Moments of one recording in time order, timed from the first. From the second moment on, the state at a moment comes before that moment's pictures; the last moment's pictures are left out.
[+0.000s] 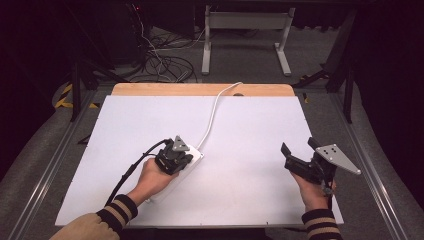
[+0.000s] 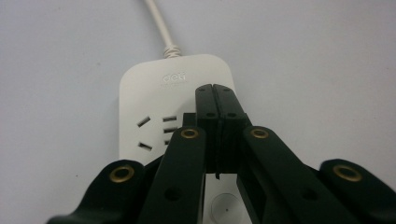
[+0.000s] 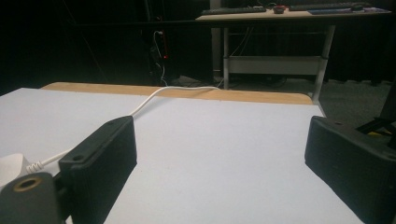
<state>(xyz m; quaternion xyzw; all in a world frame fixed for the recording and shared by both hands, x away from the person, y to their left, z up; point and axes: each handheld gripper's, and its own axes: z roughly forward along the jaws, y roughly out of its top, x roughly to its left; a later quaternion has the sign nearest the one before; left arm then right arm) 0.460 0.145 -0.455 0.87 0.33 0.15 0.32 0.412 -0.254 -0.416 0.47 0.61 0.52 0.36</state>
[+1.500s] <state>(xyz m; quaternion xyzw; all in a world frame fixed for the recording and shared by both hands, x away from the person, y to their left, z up) 0.452 0.137 -0.459 0.88 0.31 0.19 0.31 0.413 -0.252 -0.417 0.48 0.61 0.52 0.36</state>
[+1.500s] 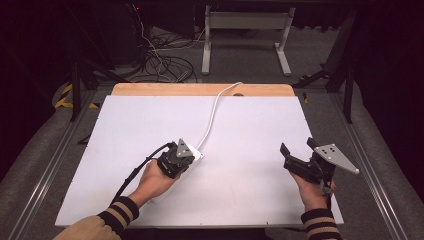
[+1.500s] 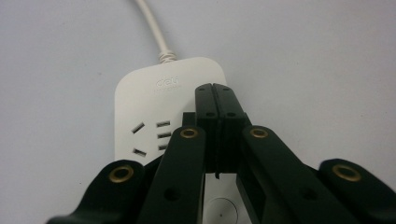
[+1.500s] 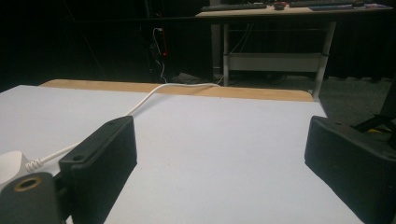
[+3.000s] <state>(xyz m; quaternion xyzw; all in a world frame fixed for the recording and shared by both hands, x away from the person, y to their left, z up) 0.441 0.195 -0.407 0.75 0.38 0.23 0.48 0.416 -0.251 -0.417 0.48 0.61 0.52 0.35</state>
